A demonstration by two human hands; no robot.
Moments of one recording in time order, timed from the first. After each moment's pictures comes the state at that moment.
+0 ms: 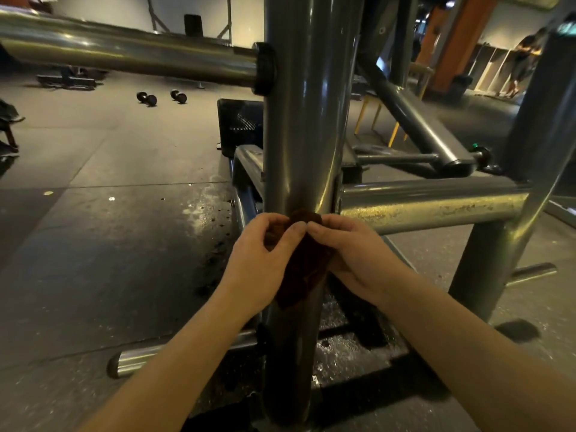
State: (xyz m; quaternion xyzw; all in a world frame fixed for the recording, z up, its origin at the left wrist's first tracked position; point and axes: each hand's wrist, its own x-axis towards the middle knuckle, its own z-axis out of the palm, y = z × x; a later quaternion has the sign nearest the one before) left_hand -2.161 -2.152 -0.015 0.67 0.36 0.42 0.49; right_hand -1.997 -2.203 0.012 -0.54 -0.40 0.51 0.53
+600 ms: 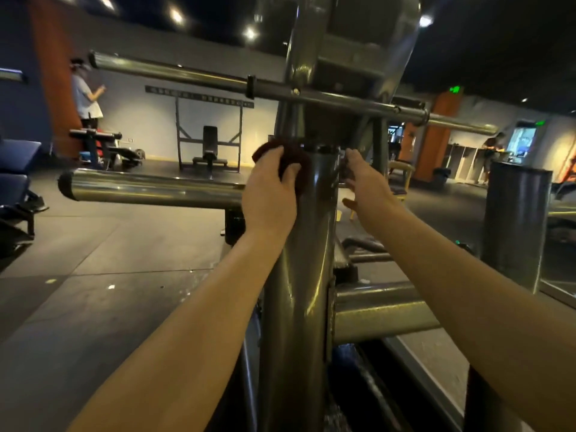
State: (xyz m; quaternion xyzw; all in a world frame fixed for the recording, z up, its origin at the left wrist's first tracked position) left_hand -2.099 -2.037 0.170 0.68 0.33 0.63 0.16; right_hand -1.956 -2.104 0.206 -0.56 -0.50 0.23 0.62
